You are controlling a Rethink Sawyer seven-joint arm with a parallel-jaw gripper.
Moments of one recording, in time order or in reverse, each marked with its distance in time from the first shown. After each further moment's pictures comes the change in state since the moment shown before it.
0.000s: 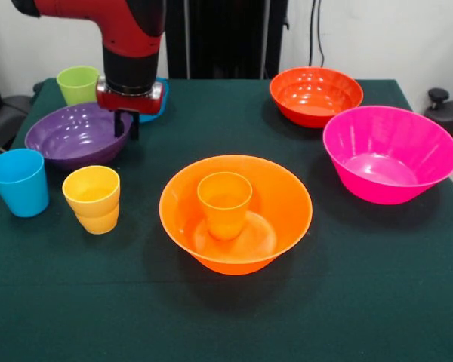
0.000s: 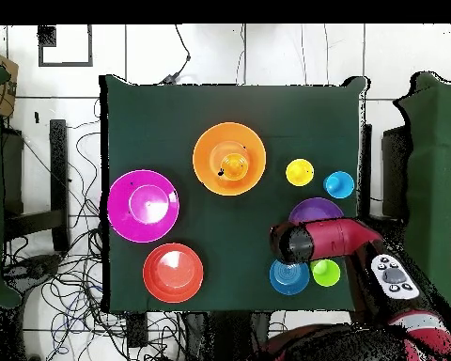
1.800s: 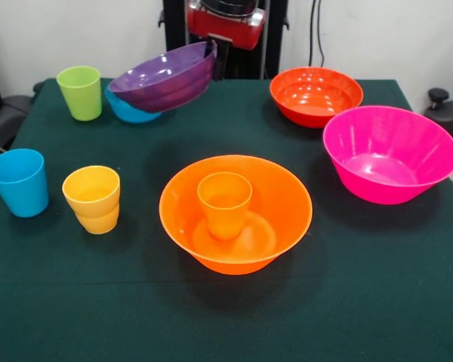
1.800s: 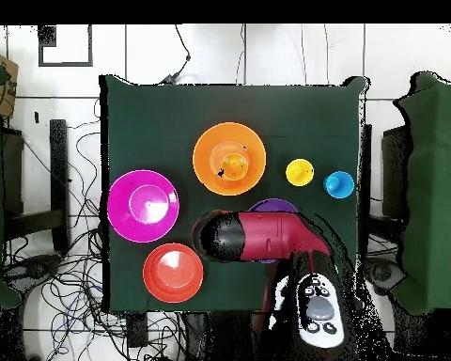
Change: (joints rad) arm 0.386 -0.291 -0.172 0.125 0.443 0.124 0.103
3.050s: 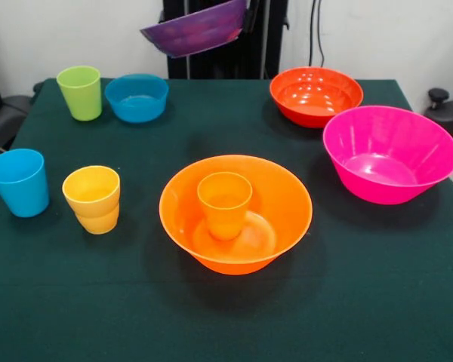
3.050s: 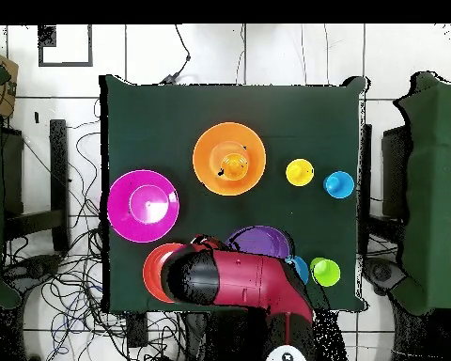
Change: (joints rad) arm 0.148 -0.177 -0.143 0.174 0.157 -0.058 0.048
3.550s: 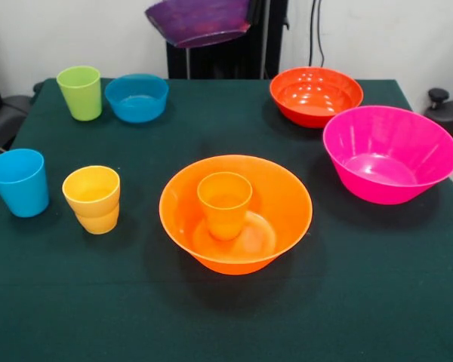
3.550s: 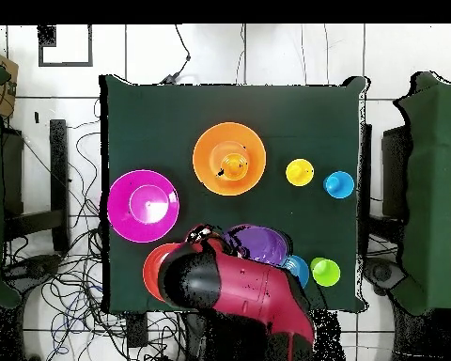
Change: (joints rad) arm 0.055 -0.031 -0.080 -0.002 0.148 -0.058 0.116
